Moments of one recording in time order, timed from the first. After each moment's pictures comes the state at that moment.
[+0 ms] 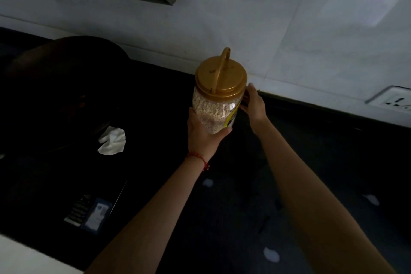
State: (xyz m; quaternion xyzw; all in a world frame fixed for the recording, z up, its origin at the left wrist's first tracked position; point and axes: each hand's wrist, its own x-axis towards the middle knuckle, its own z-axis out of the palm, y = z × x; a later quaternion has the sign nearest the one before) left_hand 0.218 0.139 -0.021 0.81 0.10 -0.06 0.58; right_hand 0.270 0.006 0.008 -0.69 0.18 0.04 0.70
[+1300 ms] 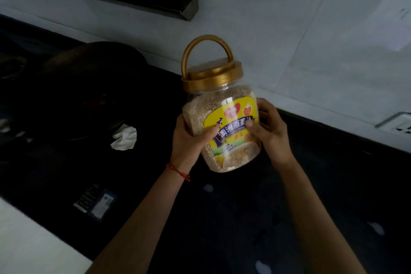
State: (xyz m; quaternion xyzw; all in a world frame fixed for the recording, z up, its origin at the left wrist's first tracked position) left_hand 0.186 0.168 0.045 0.66 0.07 0.05 0.75; right_hand 0.203 -0.011 0.049 -0.69 -0.05 0.01 0.72
